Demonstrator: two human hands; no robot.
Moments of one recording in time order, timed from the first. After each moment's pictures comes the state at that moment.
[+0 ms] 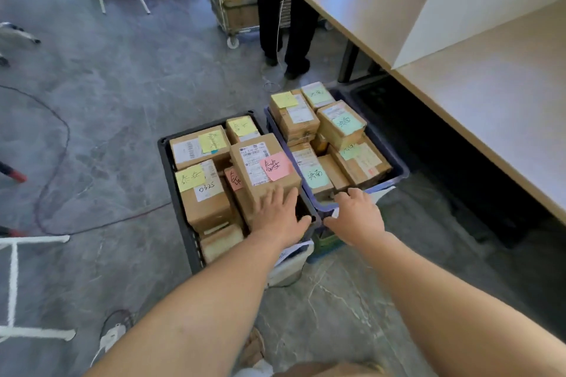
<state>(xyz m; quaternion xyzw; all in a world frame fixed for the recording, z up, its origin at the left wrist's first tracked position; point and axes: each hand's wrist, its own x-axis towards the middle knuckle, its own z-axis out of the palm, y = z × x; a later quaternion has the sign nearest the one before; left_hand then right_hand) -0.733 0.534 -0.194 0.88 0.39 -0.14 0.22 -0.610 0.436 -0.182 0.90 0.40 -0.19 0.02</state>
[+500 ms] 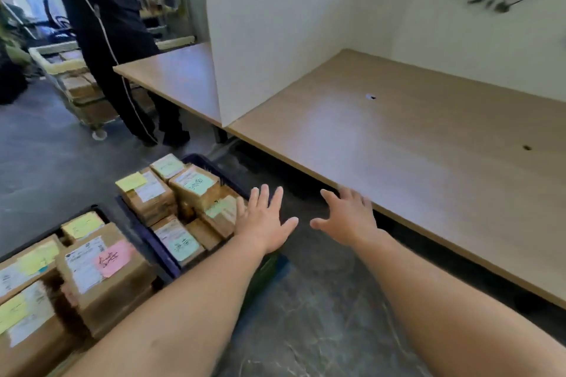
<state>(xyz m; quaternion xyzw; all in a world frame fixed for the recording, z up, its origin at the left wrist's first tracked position) -0.503 0.363 -0.117 0.97 0.18 -0.10 0.10 -0.423 0.211 -0.099 0.96 0.24 -0.10 -0.05</state>
